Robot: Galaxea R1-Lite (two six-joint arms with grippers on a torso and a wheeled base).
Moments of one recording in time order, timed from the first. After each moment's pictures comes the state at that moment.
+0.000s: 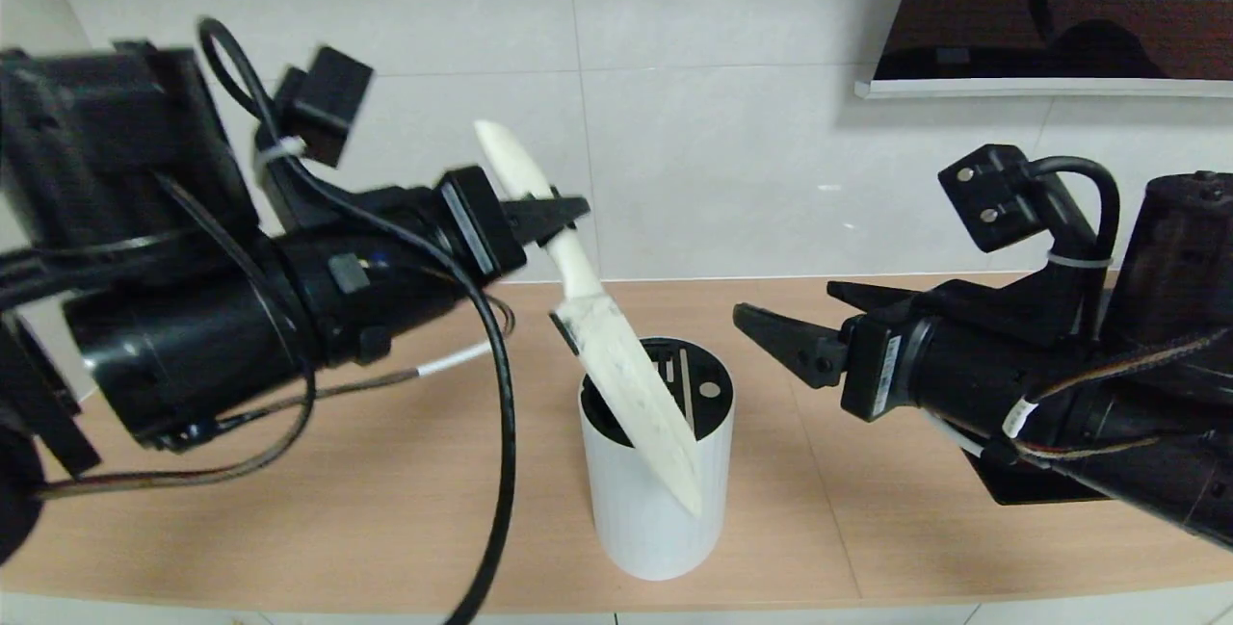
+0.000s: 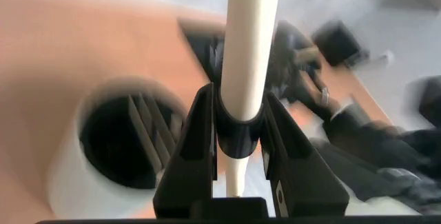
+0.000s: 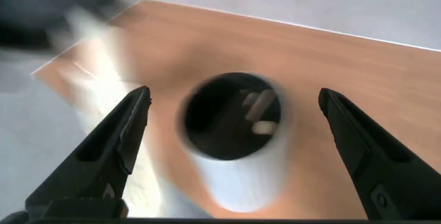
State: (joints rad) left arm -0.62 1.48 -0.95 -0.52 -0.04 -0.61; right arm 0.80 1.49 -0.78 -0.65 -0.16 0.18
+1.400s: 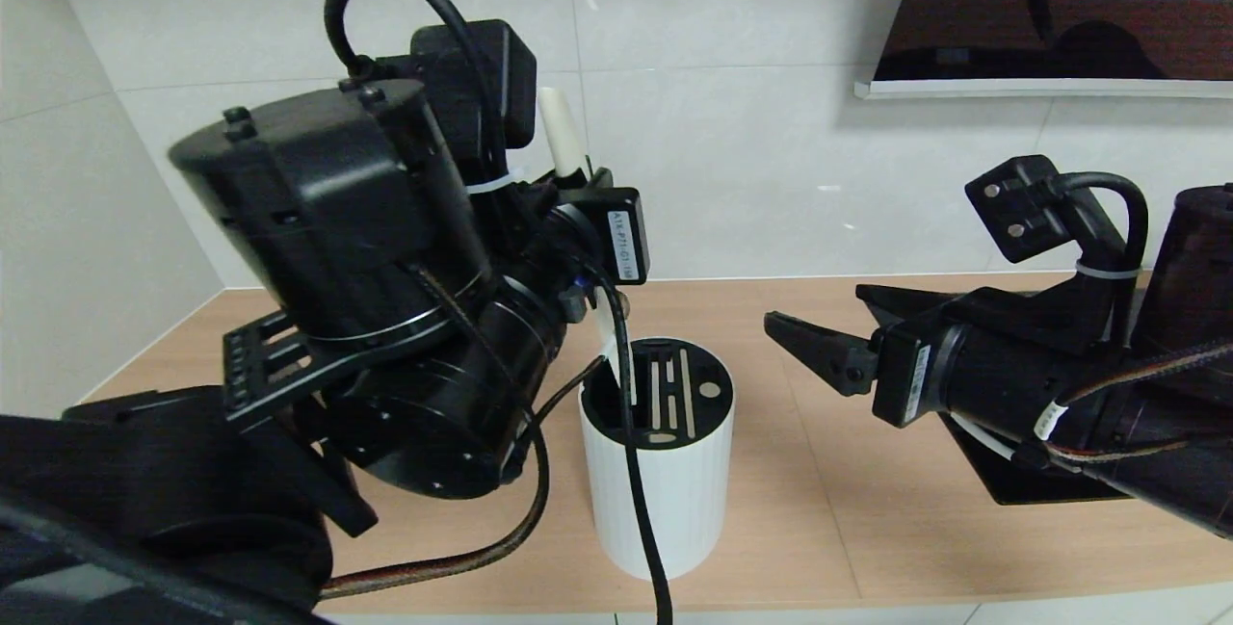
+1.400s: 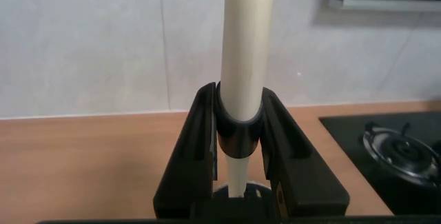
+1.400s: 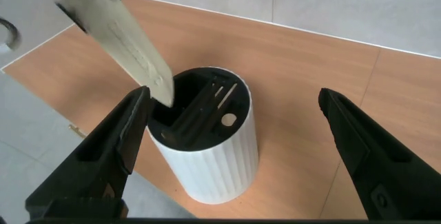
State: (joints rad) left arm -0.90 1.70 -0.99 -0.89 0.74 -0.01; right arm 0.76 1.47 -0.73 -0.65 -0.15 0.13
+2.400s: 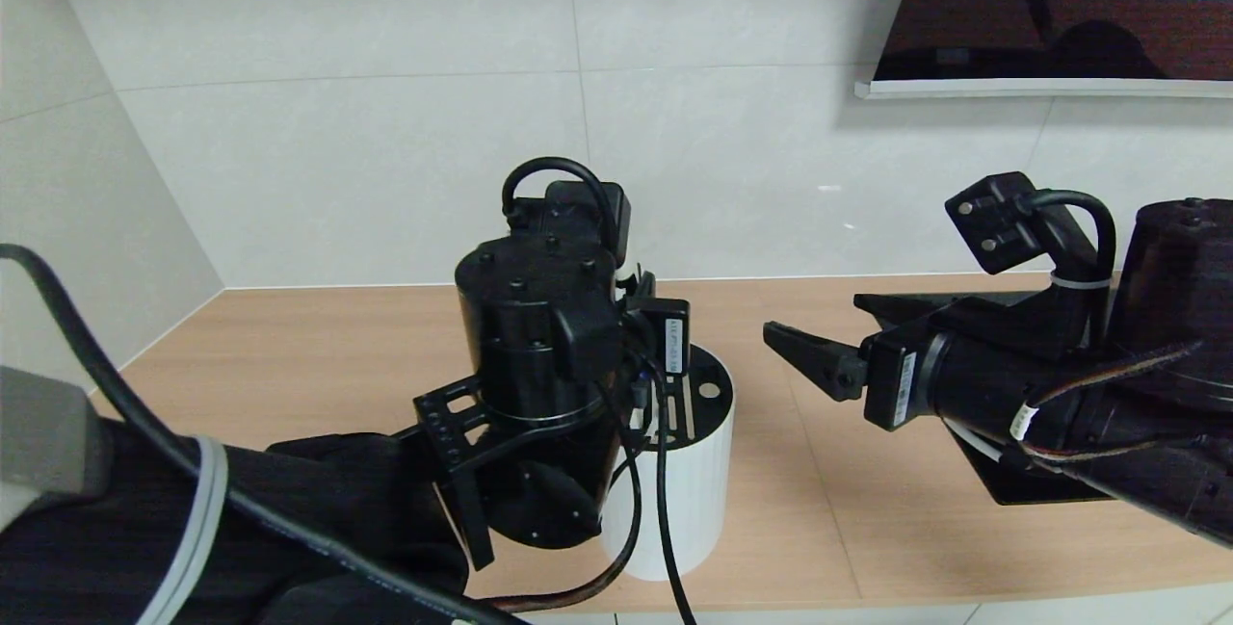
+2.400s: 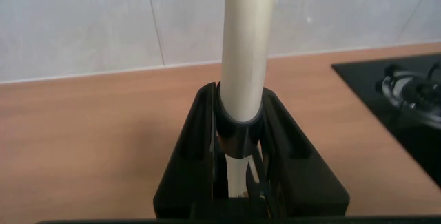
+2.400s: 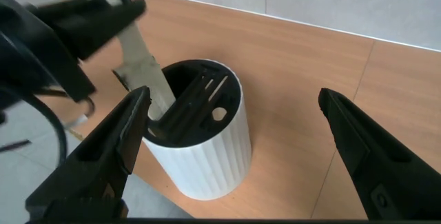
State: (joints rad) left arm -0.90 1.85 -0.93 -0.87 0.74 -0.08; right arm 0.74 1.50 -0.72 -0.66 -0.15 0.12
